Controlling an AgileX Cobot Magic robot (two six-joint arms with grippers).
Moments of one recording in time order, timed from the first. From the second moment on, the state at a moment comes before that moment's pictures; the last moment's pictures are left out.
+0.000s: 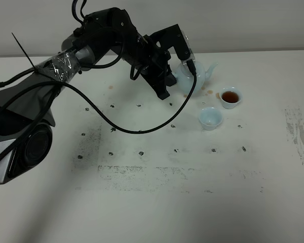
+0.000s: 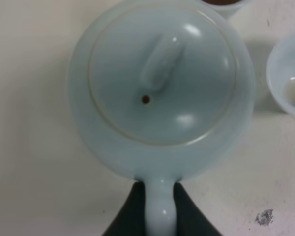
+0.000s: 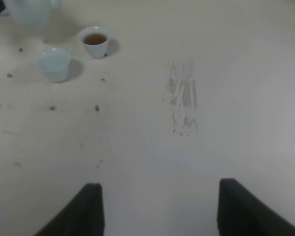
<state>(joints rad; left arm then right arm) -0.45 2.53 -2.34 -0.42 0.91 1.09 0.00 -0.01 -0.52 0.00 1.12 -0.03</state>
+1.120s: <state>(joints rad) -0.44 2.50 -2.34 -0.43 0.97 1.17 0.00 -0.01 -0.52 0.00 1.12 -0.03</state>
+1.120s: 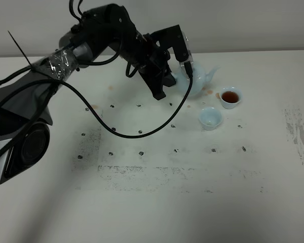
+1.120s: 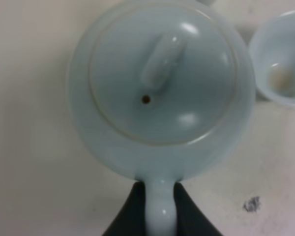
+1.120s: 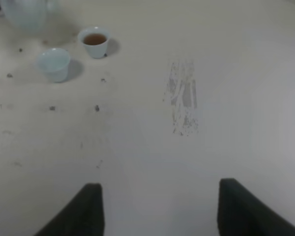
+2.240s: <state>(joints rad) -0.55 2.47 -2.34 -0.06 1.04 1.61 0.00 -0.01 -0.52 0.00 1.12 -0.03</state>
